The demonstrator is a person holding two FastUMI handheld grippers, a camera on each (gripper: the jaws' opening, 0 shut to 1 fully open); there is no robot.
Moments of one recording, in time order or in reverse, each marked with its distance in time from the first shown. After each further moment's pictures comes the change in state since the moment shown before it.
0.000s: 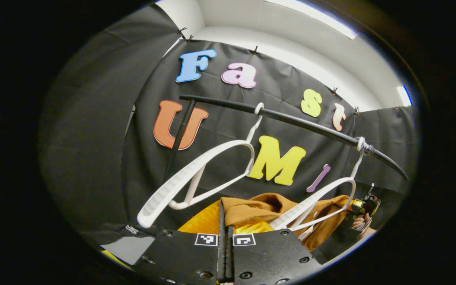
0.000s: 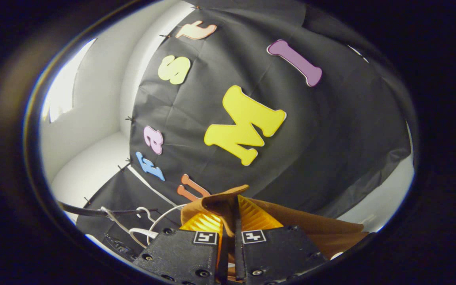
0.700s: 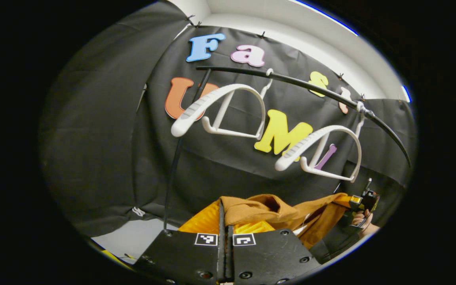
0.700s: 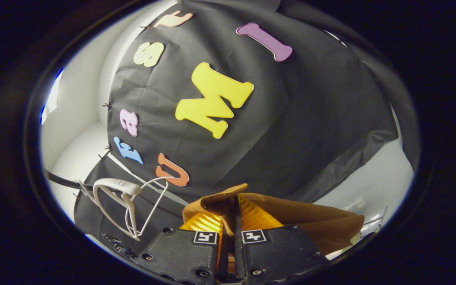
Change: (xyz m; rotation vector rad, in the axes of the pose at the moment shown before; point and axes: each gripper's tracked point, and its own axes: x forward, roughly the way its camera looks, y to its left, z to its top) left arm -0.042 0.012 -0.070 -0.013 0.130 0.049; right arm -0.027 -0.063 -0.079 0.050 0.124 -0.136
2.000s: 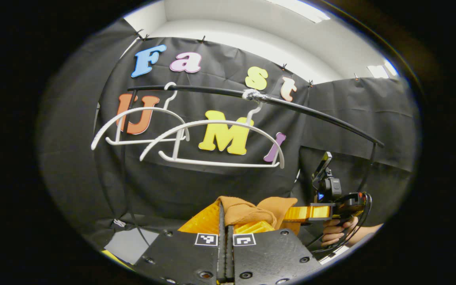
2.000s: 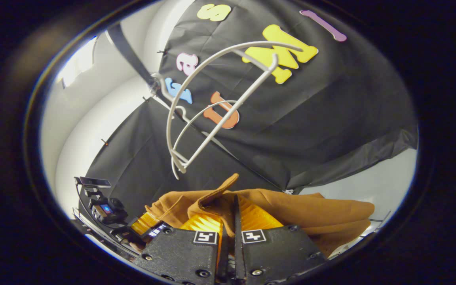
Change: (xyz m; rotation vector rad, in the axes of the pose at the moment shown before) left arm -0.074 -0.174 -0.016 0.151 -0.018 -0.282; right arm -0.091 0.133 -0.200 -0.243 0.349 0.277
